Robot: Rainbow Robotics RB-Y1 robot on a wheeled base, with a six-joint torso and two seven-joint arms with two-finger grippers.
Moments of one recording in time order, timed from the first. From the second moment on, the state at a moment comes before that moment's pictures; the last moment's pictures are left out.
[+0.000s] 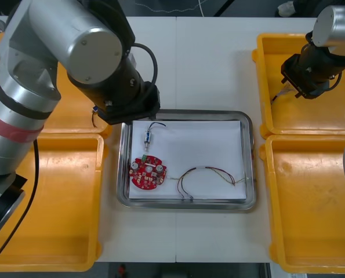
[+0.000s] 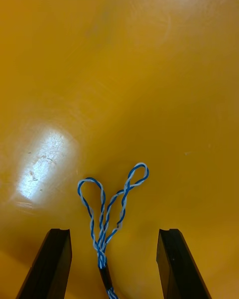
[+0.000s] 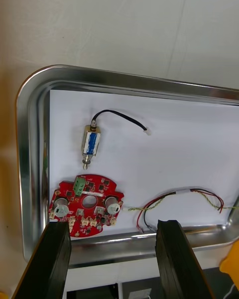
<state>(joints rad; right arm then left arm) -1.02 -0.45 -0.15 -0.85 -0.27 1.39 0.69 -0.85 0.46 -0.36 -1.84 0.78 1.88 -0.57</state>
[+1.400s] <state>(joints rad) -1.03 -0.44 -0.15 -0.76 -0.24 1.36 0.66 -0.85 0.62 0.02 -1.55 0.94 1.91 -1.54</state>
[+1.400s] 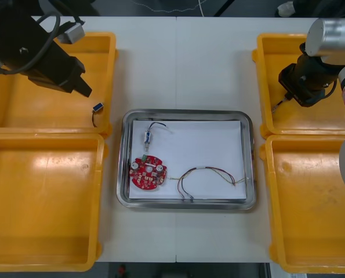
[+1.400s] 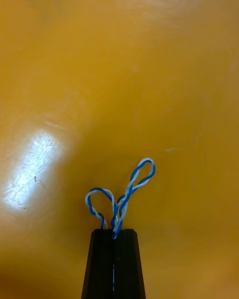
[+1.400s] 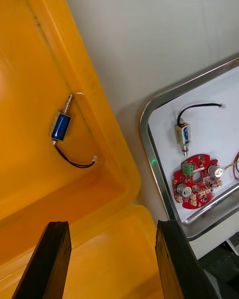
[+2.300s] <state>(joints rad) -1.03 -0.52 -0.27 -0.83 -0.17 1.46 0.67 -0.84 0.63 0.05 -1.30 0.91 1.66 -1.96</state>
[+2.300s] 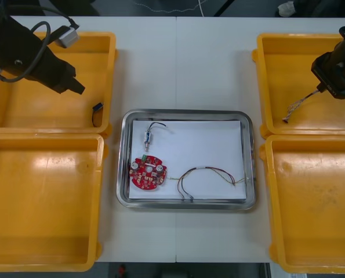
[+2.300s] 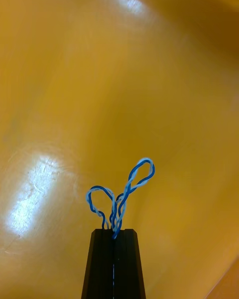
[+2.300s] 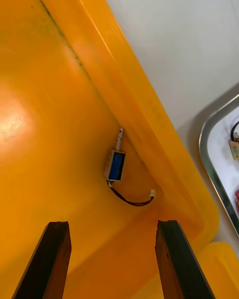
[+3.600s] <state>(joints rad) -1.03 -0.52 -0.31 -0.83 -0.18 1.46 0.72 -0.74 0.63 -0.07 -1.17 1.01 1.34 -2.22</state>
